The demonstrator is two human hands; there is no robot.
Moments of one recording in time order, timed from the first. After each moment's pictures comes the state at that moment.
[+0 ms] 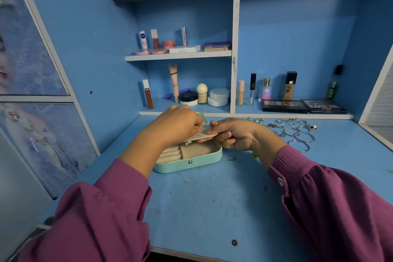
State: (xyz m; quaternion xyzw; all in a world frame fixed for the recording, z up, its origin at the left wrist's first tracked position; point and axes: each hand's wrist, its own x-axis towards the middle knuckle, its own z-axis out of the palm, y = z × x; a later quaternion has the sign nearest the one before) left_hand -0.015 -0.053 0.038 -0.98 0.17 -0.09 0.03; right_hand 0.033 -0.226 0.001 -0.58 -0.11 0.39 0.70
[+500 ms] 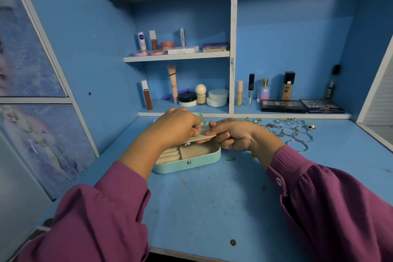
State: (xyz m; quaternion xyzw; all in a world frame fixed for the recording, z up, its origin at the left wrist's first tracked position) left_hand -0.014 -0.052 0.034 -0.99 0.14 -0.07 -0.02; right_hand 0.027 -0.226 0.005 -0.58 -0.12 0.40 0.70
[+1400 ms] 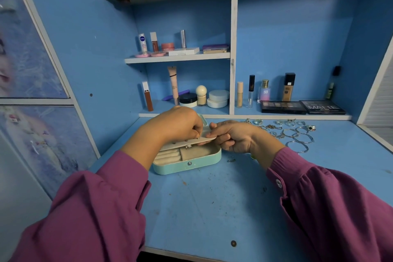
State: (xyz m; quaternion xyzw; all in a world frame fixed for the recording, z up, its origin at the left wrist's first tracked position) left_hand -0.017 -0.058 0.051 -0.98 0.18 -0.05 0.03; right_hand 0.039 -0.225 -0.007 -0.56 -0.09 0.39 0.72
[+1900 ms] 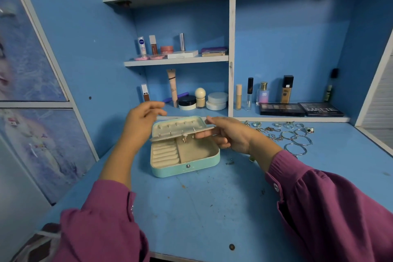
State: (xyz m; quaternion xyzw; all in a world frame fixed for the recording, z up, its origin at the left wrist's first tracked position) left_hand -0.020 0.004 0.021 -0.82 0.01 -0.27 -0.51; right_hand 0.038 -0.221 -0.002 -0.62 -0.17 0.28 0.71
